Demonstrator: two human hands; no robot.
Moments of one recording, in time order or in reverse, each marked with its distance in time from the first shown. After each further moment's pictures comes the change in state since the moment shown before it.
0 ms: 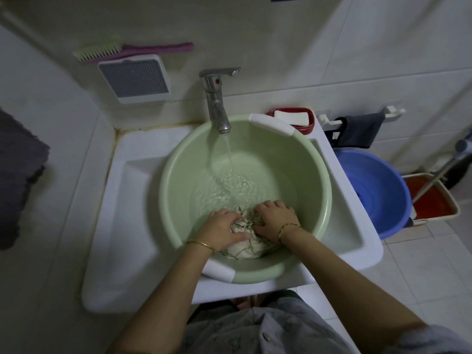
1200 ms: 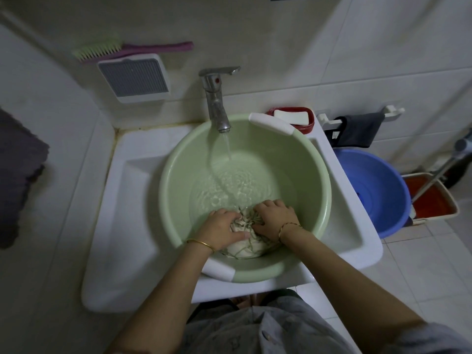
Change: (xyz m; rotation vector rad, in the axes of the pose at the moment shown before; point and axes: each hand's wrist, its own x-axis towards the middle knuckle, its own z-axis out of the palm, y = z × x) left_hand 0.000 -0.002 0.001 -0.011 0.000 -0.028; right_hand 0.000 -0.001 0.000 -0.003 -0.007 0.004
